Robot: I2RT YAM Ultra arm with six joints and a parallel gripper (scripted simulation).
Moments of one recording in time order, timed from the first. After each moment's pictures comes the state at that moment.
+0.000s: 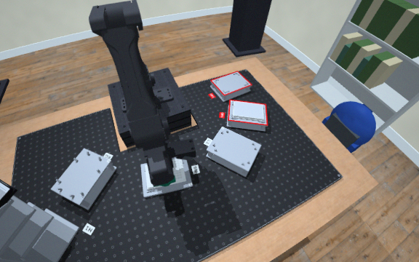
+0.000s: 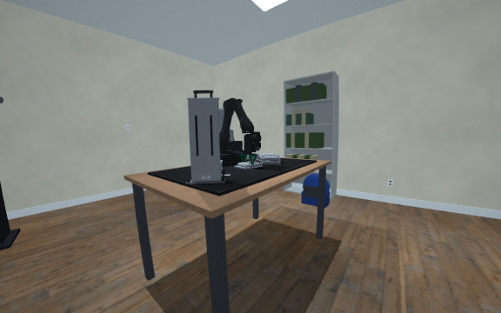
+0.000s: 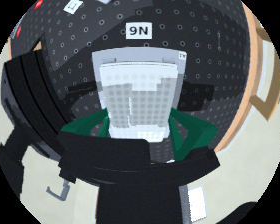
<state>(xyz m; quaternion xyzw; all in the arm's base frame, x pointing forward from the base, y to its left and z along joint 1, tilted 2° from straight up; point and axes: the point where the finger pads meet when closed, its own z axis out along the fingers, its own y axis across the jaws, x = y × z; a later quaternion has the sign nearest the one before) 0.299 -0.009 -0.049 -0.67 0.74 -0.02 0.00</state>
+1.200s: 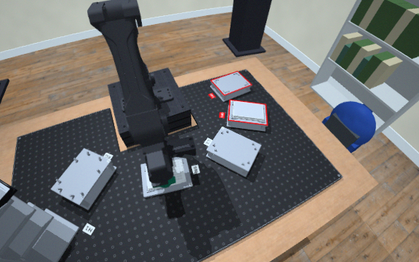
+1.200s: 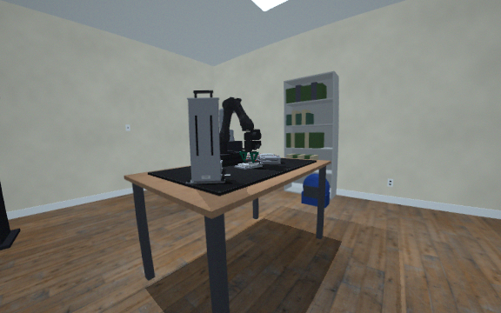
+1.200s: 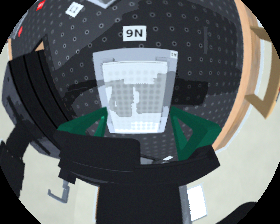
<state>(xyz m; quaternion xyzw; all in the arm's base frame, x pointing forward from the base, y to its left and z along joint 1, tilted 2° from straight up) 0.304 -0.009 -0.034 -0.67 0.74 -0.03 0.01</state>
